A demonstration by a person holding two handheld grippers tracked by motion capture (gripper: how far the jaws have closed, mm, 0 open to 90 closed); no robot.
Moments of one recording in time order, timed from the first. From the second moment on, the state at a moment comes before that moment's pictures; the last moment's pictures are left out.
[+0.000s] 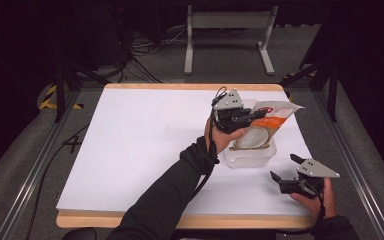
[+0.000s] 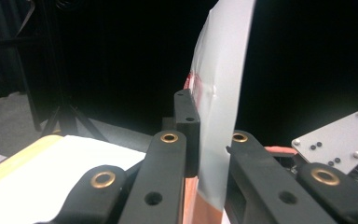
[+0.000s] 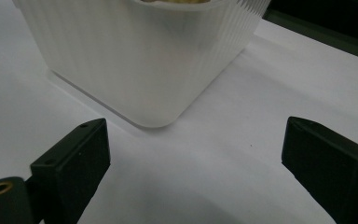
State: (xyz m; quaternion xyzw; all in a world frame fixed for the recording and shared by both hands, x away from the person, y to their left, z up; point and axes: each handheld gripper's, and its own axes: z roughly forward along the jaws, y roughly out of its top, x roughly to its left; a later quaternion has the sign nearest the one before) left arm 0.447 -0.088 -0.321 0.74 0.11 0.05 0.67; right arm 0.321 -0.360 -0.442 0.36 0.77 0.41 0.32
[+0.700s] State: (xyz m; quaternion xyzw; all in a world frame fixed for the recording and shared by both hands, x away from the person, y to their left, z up) left arm 0.453 -0.067 -0.369 0.74 0.14 0.02 0.66; right arm 0.321 -0.359 -0.442 0.36 0.77 0.41 0.32
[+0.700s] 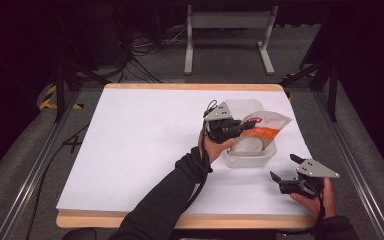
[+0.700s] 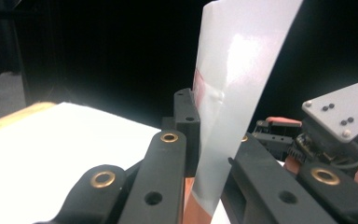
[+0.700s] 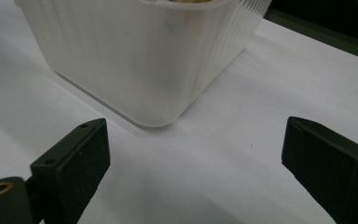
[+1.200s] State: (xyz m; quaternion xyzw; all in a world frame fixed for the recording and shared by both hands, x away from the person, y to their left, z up) left arm 0.454 -0.051 -0.380 0.75 0.15 0.03 0.64; right arm 0.322 -0.359 -0.442 0.36 0.77 0.41 0.32
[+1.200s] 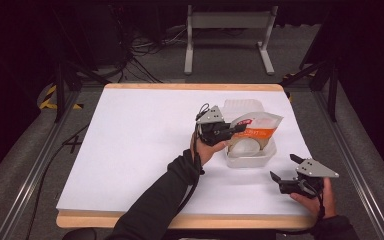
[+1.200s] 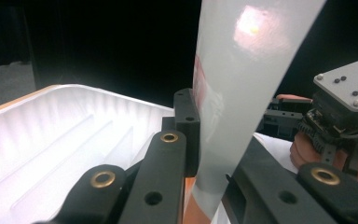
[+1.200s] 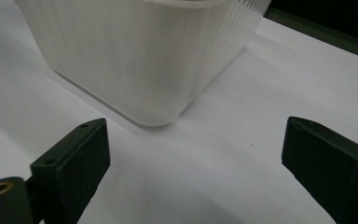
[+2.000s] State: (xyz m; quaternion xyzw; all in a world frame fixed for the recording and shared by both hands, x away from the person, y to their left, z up) left arm 0.453 -0.051 -0.371 0.77 0.13 0.04 0.62; right arm 0.322 -0.359 -0.442 0.36 0.78 0.41 0.32
